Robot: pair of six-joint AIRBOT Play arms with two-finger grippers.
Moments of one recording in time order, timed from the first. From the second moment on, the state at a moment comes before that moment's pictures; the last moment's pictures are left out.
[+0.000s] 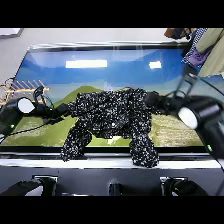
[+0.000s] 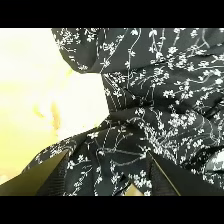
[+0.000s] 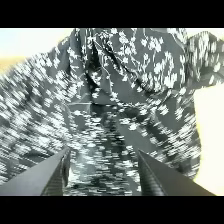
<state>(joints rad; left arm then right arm) -0.14 -1.15 0.97 1.27 -1.04 -2.00 0.42 -0.97 1.13 -1.70 1.06 2.32</state>
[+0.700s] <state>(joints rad) -0.14 -1.11 0.97 1.31 -1.08 -1.99 0.43 -1.55 1.32 -1.47 1.13 1.83</state>
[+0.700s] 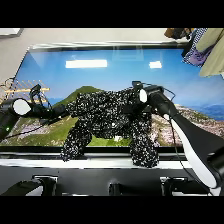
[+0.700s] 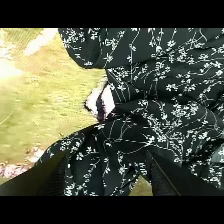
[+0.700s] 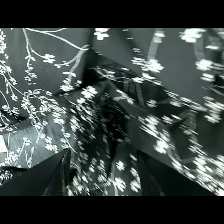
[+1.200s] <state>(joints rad) -0.15 -1.11 0.97 1.33 -1.08 -1.98 0.52 -1.62 1.32 -1.60 1.04 1.92</state>
